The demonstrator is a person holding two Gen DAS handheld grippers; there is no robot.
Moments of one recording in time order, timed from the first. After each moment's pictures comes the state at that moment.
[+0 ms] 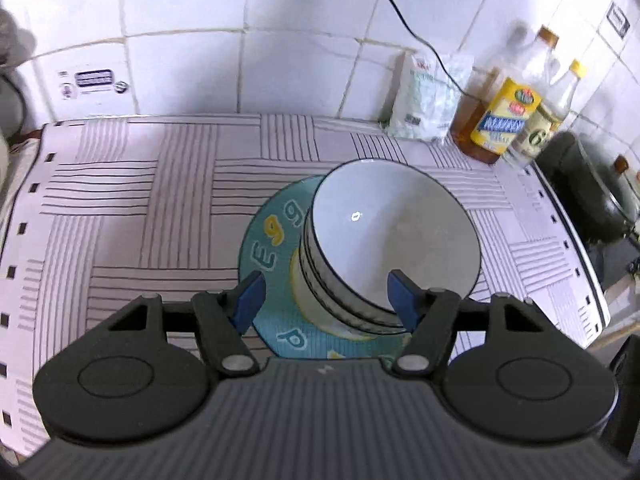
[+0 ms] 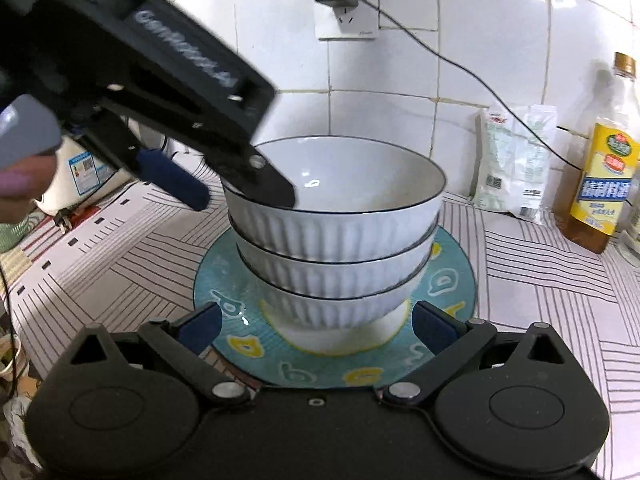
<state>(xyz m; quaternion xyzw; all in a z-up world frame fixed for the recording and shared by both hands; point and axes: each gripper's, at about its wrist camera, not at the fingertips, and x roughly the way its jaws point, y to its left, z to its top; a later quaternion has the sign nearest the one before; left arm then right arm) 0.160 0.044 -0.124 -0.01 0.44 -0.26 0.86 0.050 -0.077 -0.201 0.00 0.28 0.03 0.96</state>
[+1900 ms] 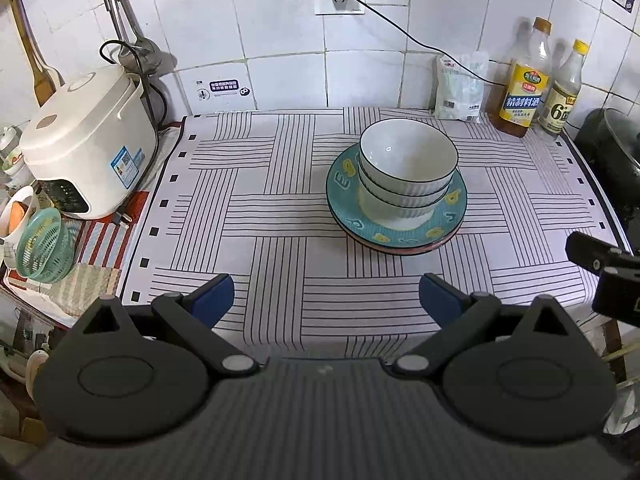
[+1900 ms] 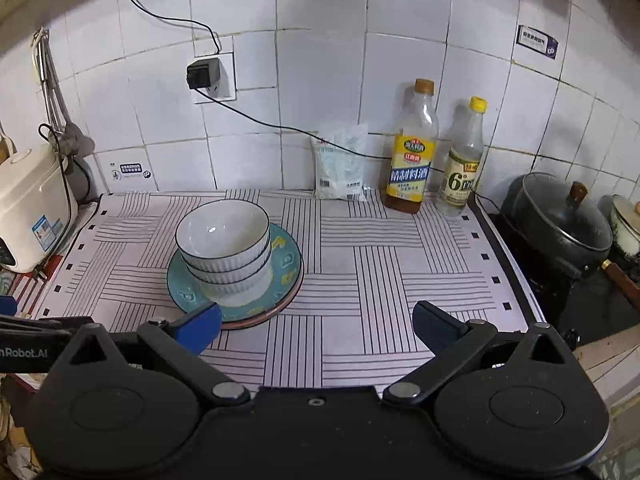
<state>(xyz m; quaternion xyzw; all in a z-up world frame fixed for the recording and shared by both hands) -0.011 0.092 -0.037 0.08 0.43 -0.13 0.89 -0.088 -0.091 -0.050 0.05 0.34 -0.16 0.92</state>
